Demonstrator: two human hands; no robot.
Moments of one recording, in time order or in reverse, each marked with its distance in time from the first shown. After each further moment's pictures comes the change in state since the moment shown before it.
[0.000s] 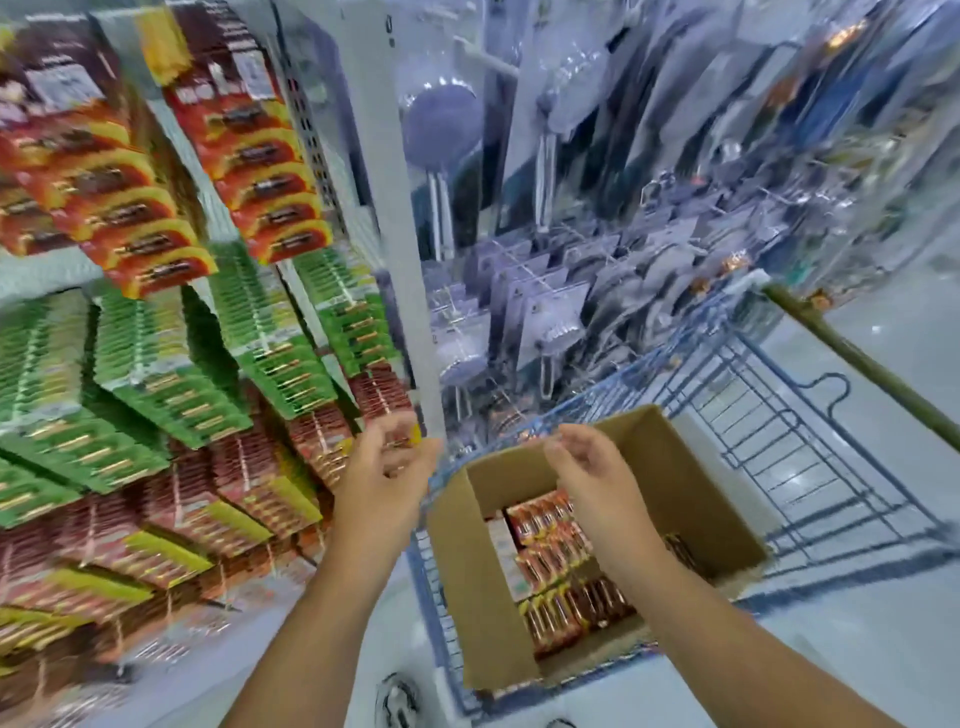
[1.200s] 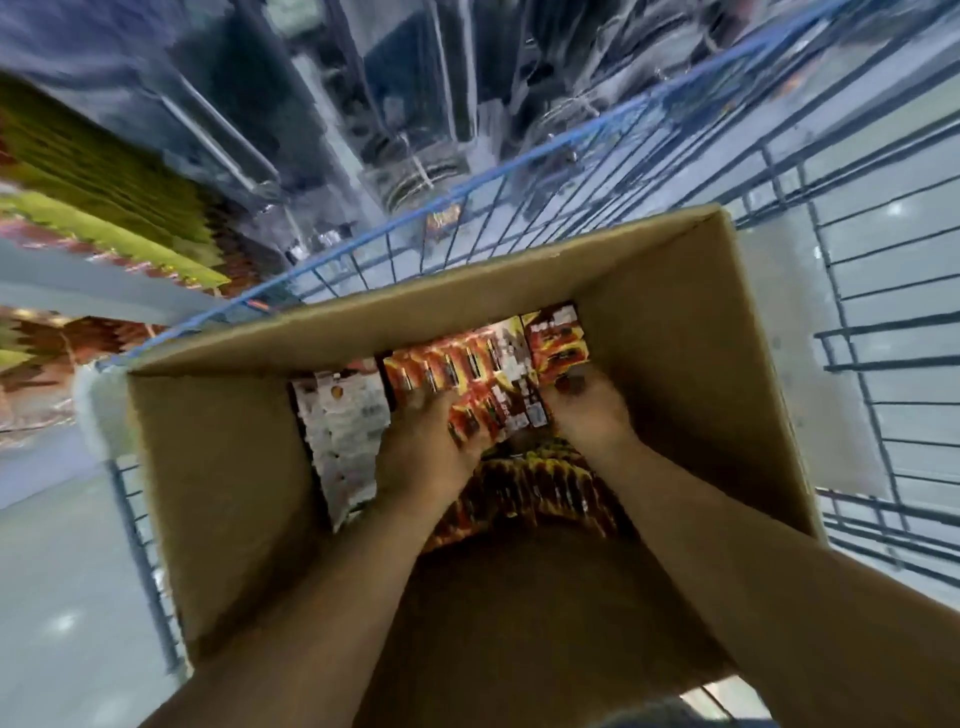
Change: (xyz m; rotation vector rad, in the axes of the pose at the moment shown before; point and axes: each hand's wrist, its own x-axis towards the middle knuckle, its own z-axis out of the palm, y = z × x) left_hand 0.103 -0.313 0.330 0.917 -0.383 -0.364; right_hand 0.268 0.332 -0.122 -0.630 -0.170 0.672
